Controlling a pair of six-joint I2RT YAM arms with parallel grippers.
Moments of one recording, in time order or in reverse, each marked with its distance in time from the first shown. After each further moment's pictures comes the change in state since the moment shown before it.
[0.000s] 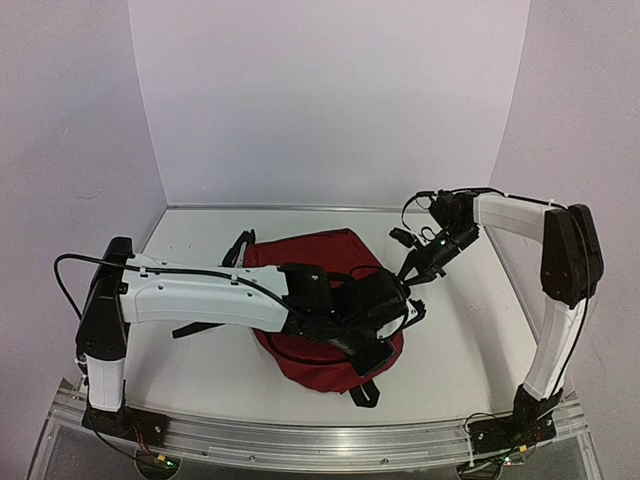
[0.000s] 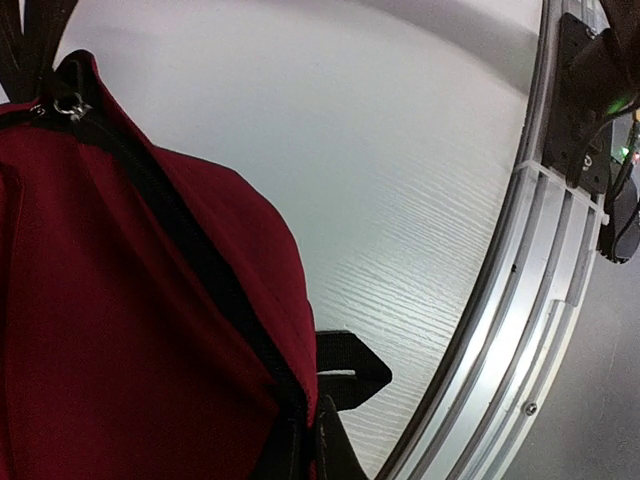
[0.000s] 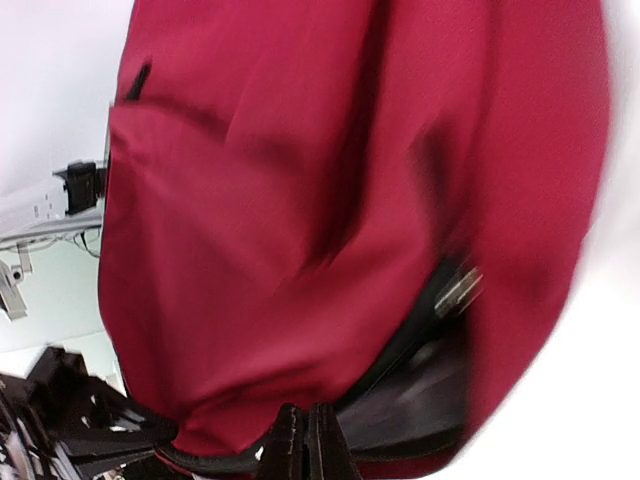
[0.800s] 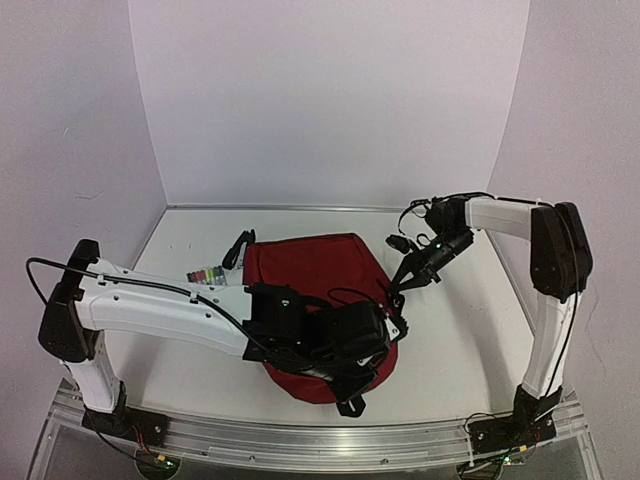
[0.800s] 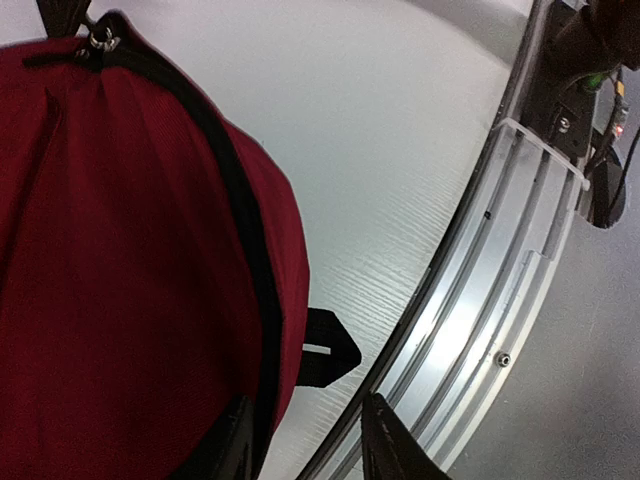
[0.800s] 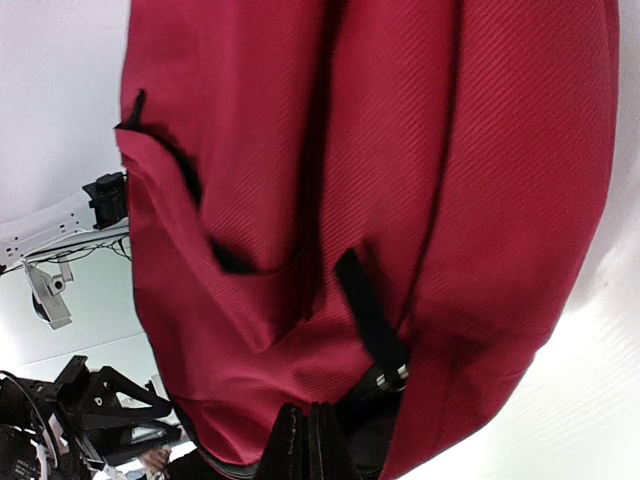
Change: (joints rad) left arm -0.089 -0.157 -0.202 0.016 -0.114 -0.137; right arm 0.004 0.116 0.065 -0.052 -0.090 0.028
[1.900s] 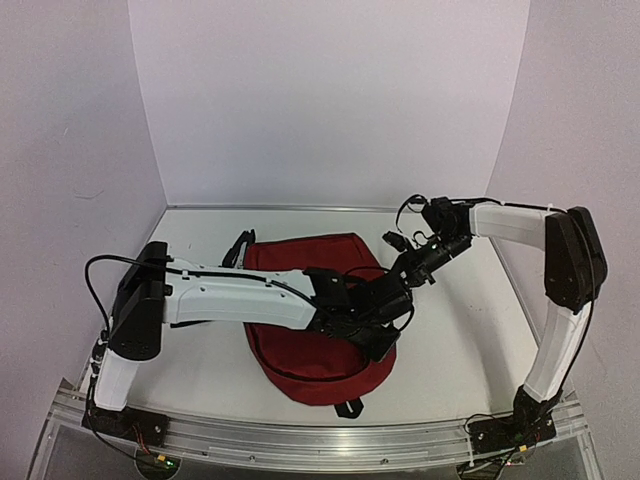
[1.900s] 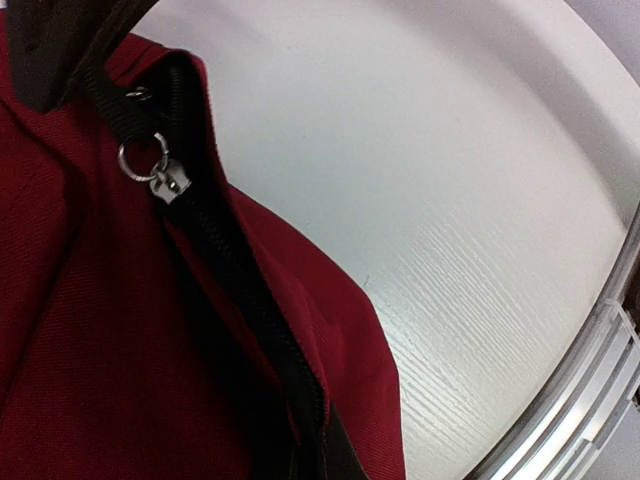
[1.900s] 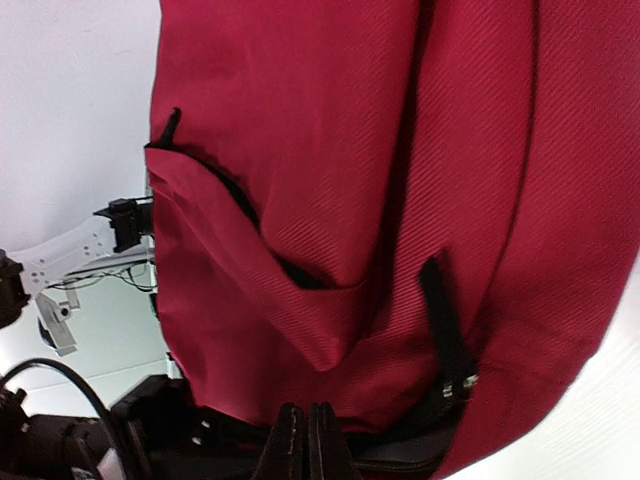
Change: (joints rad) left arm 0.145 0.306 0.278 0.033 0.000 -0.130; right arm 0.051 -0.160 -0.176 0.262 0.001 0.236
